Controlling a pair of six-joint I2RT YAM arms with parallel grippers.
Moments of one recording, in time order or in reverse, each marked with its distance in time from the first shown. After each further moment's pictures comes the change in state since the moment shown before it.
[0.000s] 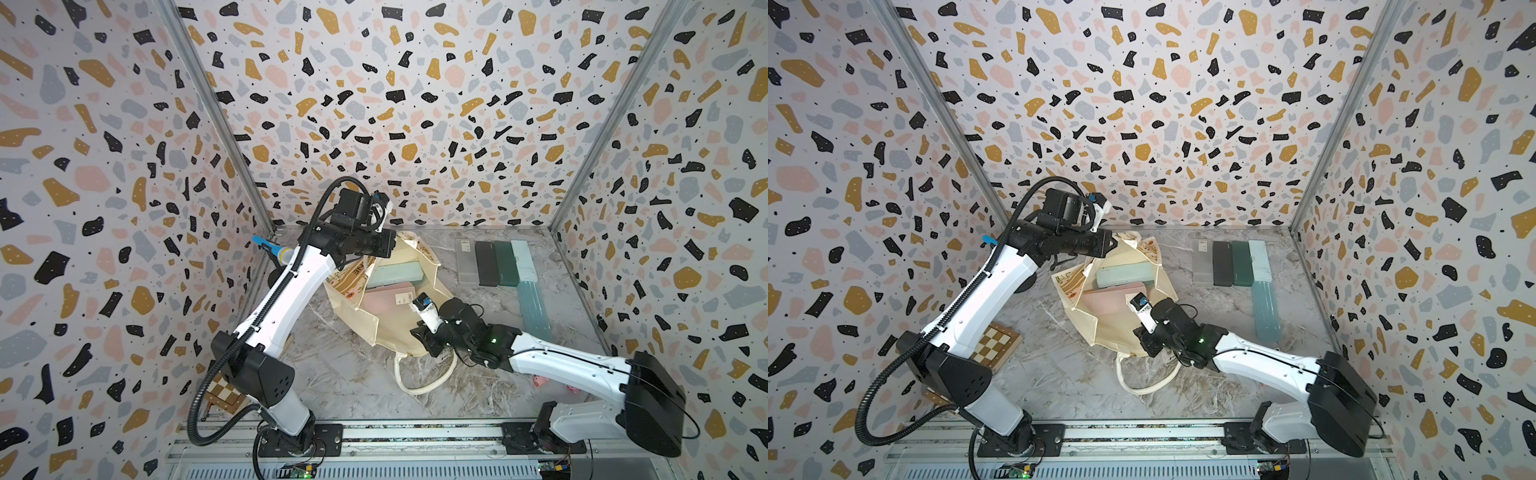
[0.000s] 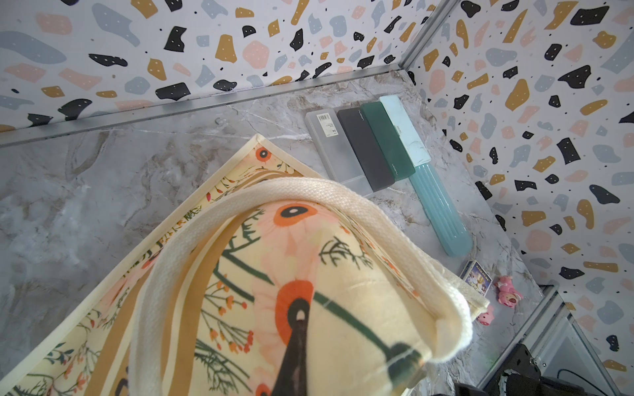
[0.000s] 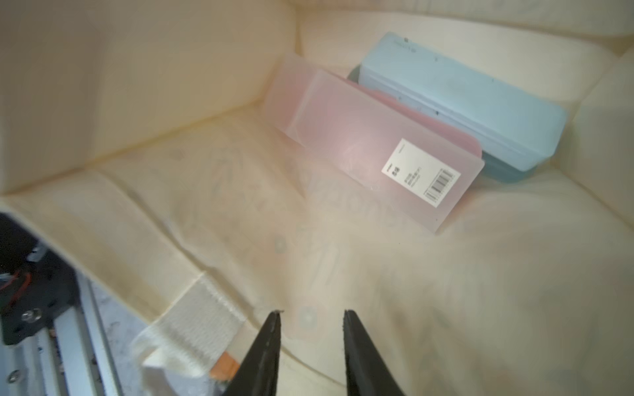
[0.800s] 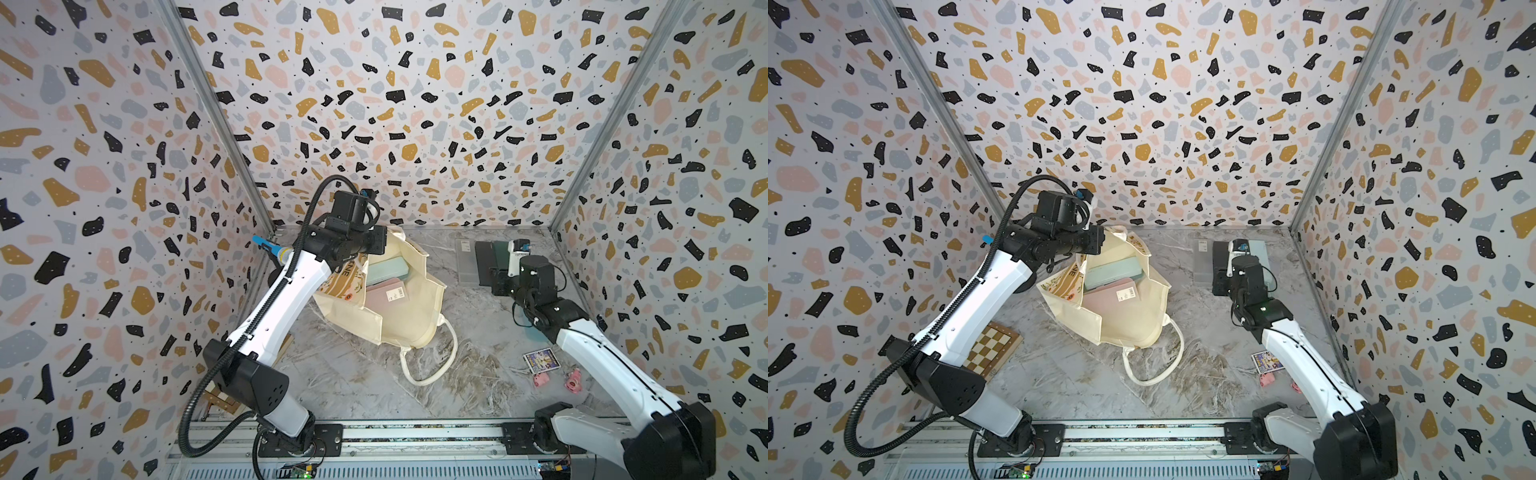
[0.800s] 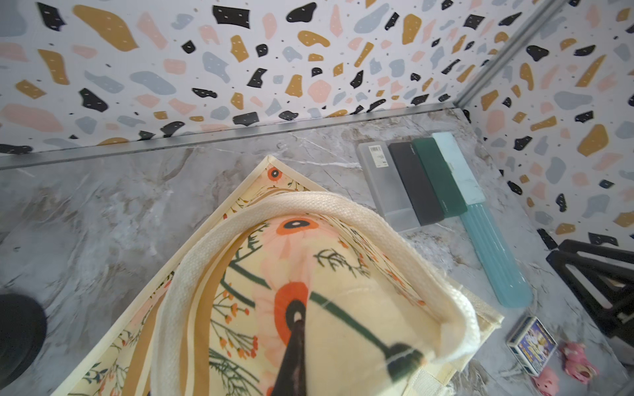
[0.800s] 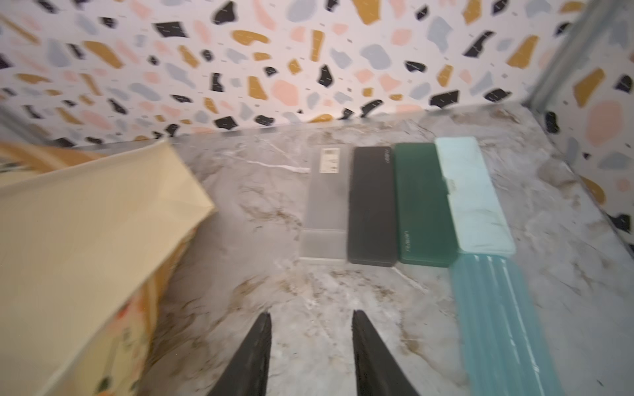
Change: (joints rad) left arm 0.000 -0.023 -0.032 0.062 -0.129 -0.016; right arm -0.564 -0.300 0.021 -0.092 0.112 0.129
